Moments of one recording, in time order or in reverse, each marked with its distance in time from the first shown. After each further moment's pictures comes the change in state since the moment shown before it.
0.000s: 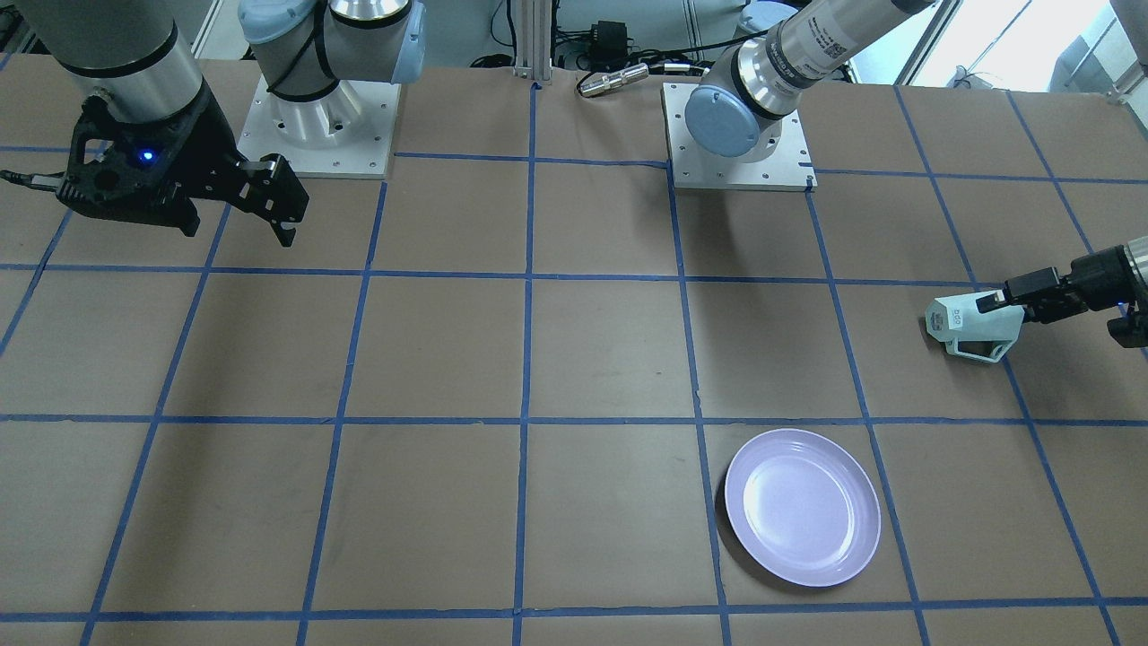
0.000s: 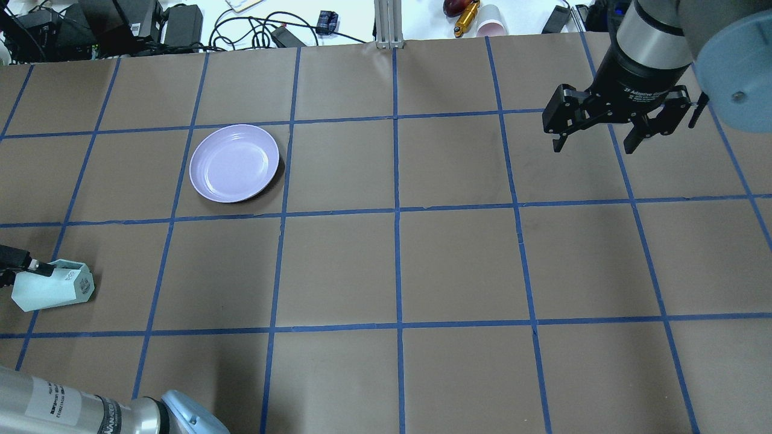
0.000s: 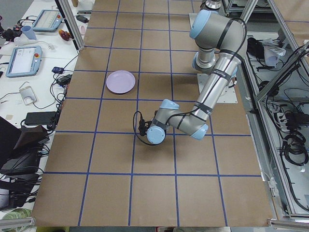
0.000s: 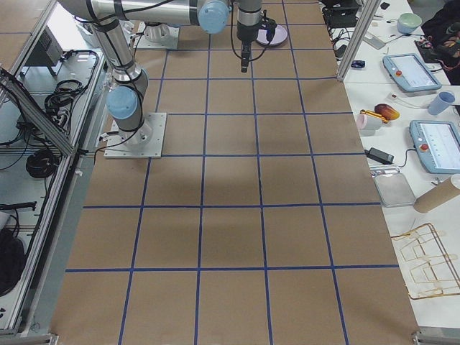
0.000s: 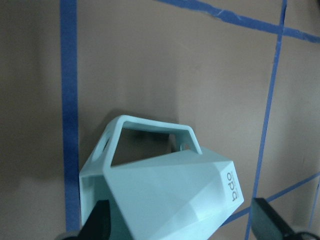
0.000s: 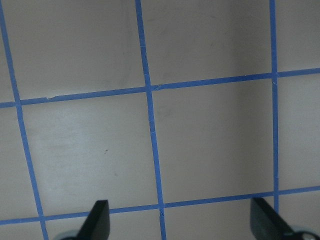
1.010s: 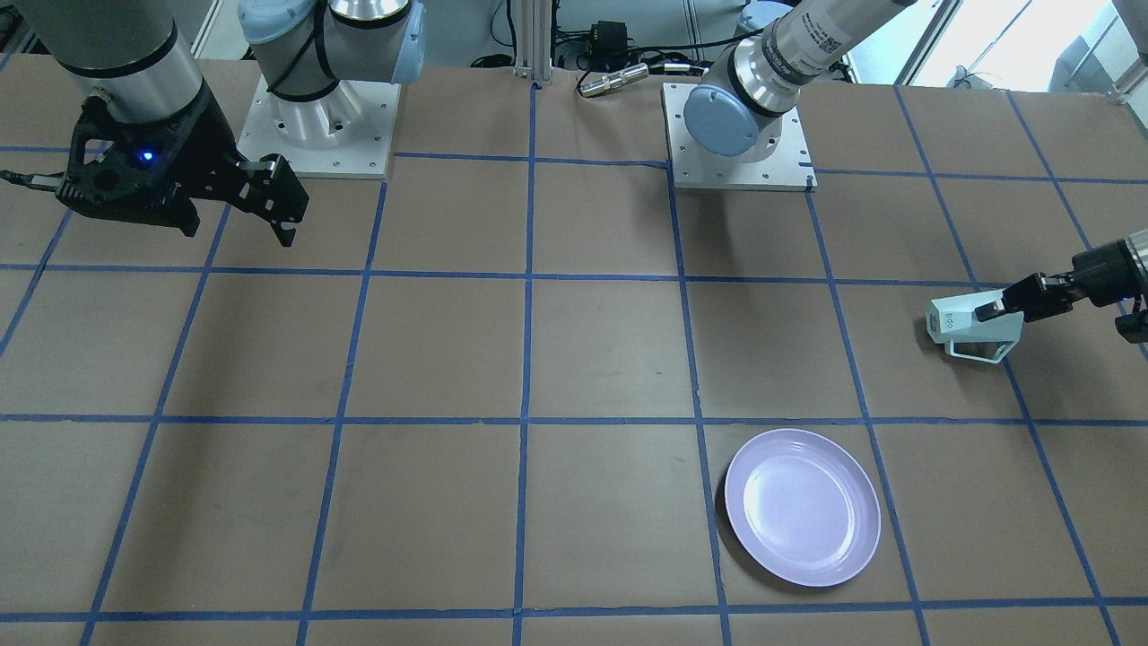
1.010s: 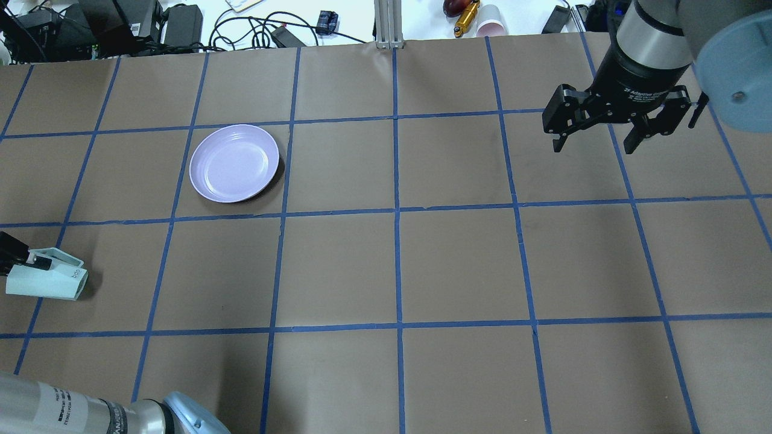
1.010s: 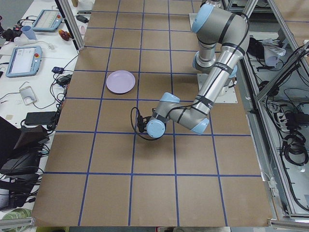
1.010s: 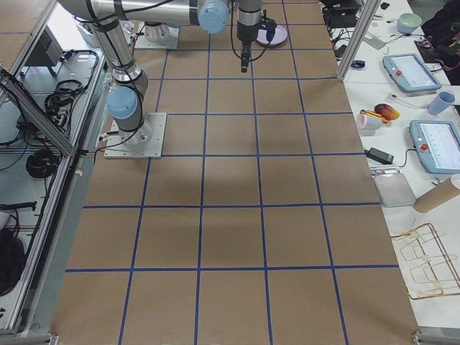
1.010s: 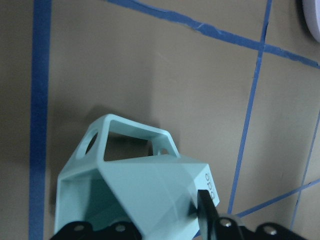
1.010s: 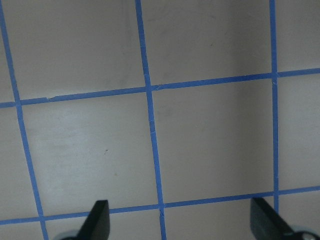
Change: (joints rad) left arm -0.033 0.073 0.026 -0.013 -0.031 -0.157; right arm 0.000 0.000 0.000 0.000 0.000 0.000
